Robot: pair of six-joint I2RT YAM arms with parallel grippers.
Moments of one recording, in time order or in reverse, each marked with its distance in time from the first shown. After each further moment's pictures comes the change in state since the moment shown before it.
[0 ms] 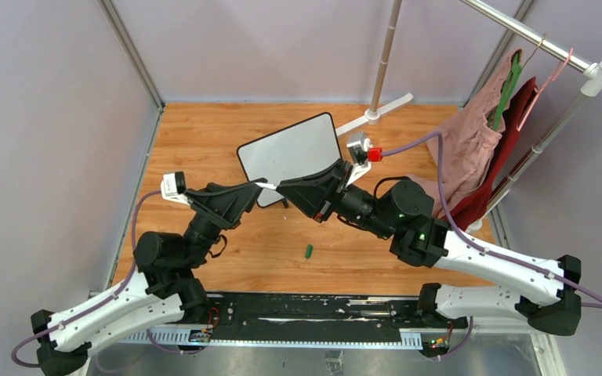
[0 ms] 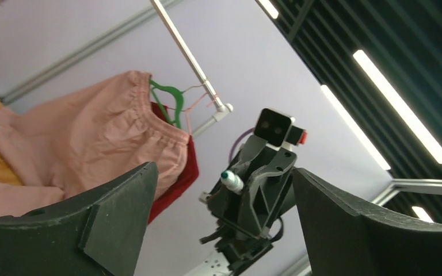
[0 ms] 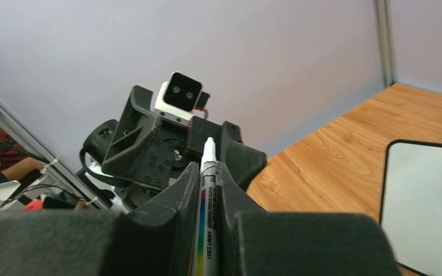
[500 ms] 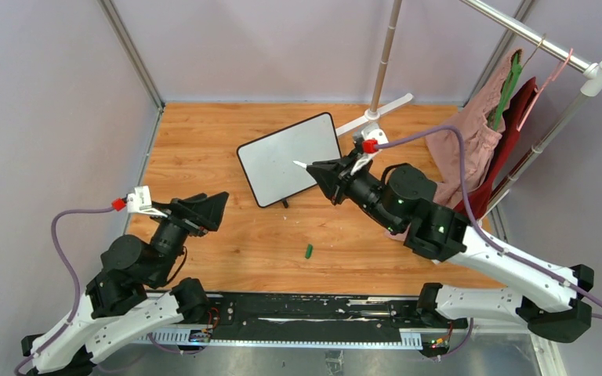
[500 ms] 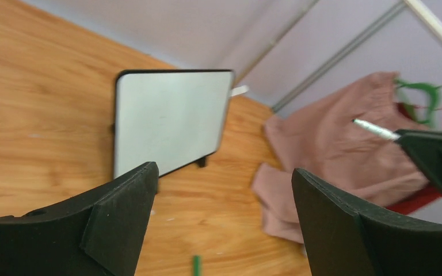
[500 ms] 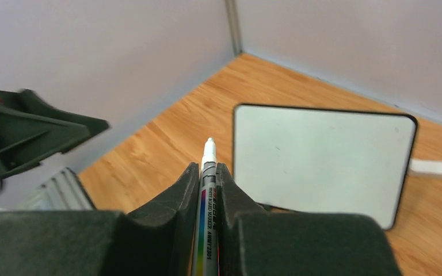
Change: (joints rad) left arm 0.000 -0.282 0.225 -0.956 -0.395 0.418; right arm -0.044 -0.042 0.133 -0.403 0.286 -0.269
